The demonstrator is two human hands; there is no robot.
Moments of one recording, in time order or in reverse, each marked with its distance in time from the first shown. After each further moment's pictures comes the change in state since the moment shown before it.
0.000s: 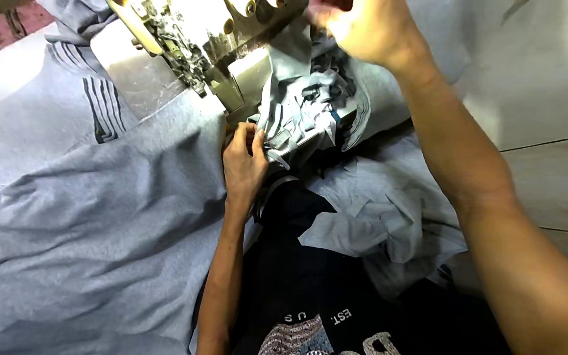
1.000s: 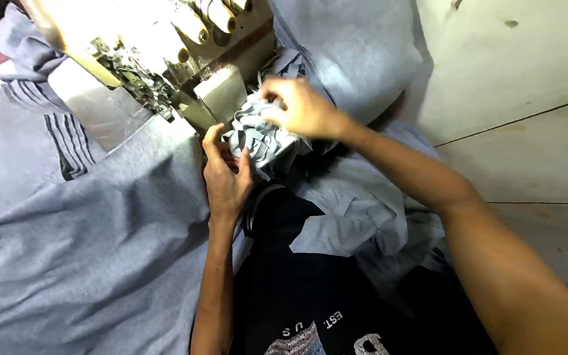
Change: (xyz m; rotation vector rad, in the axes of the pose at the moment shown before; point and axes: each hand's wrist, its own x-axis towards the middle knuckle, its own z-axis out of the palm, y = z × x) left_hand 0.015 0.001 0.003 -0.050 -0.031 0.033; right_hand -0.063 -0.009 0.059 0.022 -0.192 0.081
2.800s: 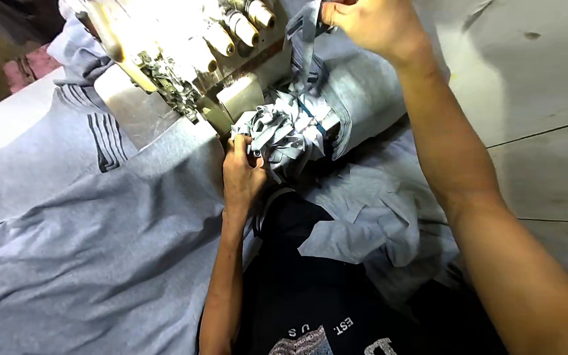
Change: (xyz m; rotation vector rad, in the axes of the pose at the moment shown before) left_hand 0.007 -0.003 0.004 0.167 0.001 0.060; right_hand 0.047 0.025 -0.115 -0.029 0.303 0.091
